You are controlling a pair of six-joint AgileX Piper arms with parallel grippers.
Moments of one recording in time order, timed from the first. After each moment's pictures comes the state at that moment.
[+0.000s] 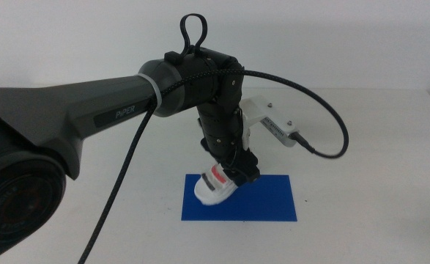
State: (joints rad) left arm -0.65 2.12 -1.71 -0.09 1.04 0.40; right arm 0.03 0.00 0.00 -0.04 0.17 0.33
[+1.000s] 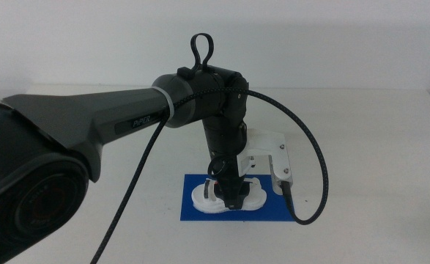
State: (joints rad) left arm -0.66 2.18 -1.71 -0.18 1.10 1.02; right arm 0.03 0.00 0.00 -0.04 0.17 0.33
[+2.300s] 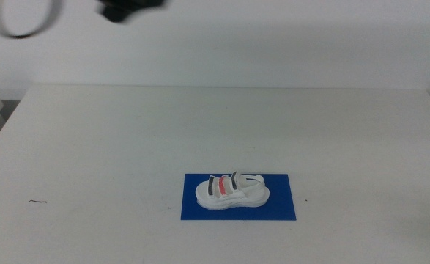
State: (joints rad) left arm -0.49 1.24 -1.53 -0.08 0.88 0.35; right arm 0.03 0.00 0.00 -0.04 0.17 0.33
